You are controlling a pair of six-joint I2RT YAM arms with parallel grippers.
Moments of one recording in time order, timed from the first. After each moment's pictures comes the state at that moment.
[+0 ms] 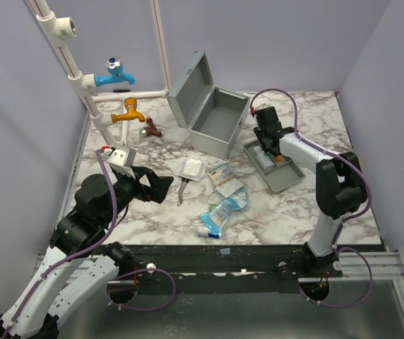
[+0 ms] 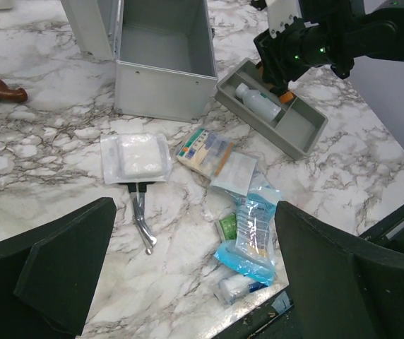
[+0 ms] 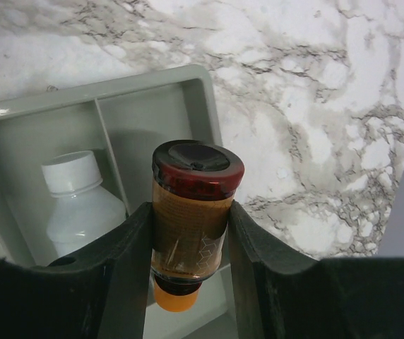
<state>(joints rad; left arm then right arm) -0.60 0.51 0.85 -0.52 -0.02 -0.33 0.36 1.82 1.29 -0.34 0.47 -0.23</state>
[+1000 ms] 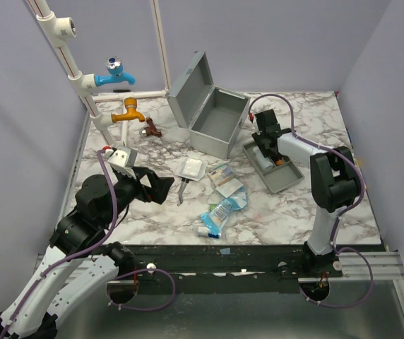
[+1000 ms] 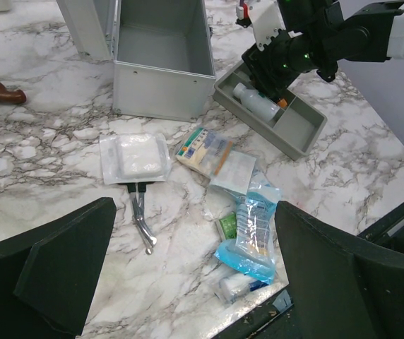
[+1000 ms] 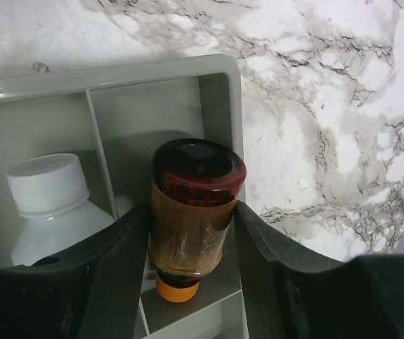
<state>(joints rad) -0.63 0.51 0.85 -0.52 -0.04 -0.33 0.33 1.92 1.29 -0.33 0.41 -0.30</state>
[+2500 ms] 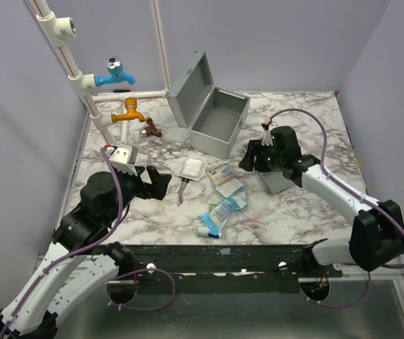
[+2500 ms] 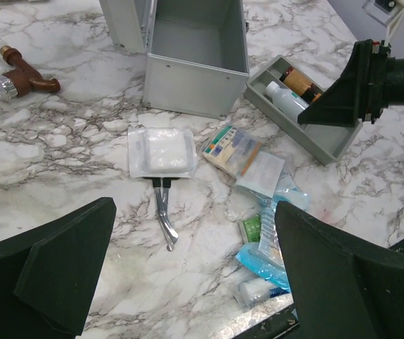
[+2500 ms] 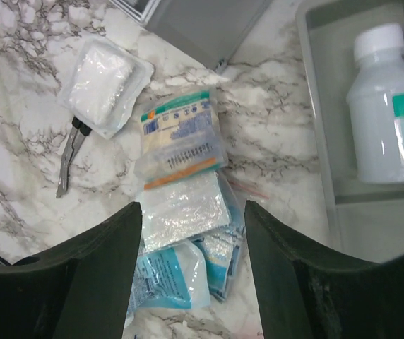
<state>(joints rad) -0.63 0.53 0.85 -0.53 -0.12 -0.32 0.41 1.38 0.95 -0.24 -0.21 0.34</state>
